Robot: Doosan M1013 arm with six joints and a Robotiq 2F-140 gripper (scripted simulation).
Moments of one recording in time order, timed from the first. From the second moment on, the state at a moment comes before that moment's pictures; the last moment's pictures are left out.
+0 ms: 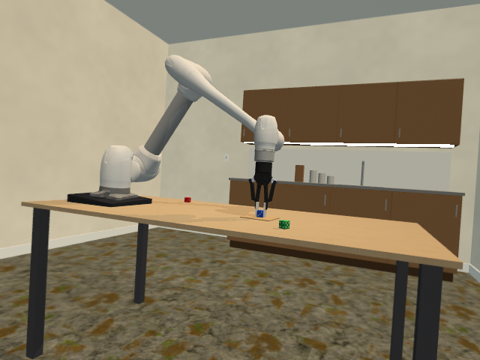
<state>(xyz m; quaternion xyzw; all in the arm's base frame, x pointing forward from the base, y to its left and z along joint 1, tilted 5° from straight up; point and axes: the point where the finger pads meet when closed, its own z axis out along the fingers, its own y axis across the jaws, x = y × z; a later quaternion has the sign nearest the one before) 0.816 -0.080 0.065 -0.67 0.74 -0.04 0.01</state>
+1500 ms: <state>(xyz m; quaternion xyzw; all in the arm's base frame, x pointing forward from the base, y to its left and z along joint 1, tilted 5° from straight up) 0.815 -0.080 0.072 -0.67 0.74 -0.04 0.01</state>
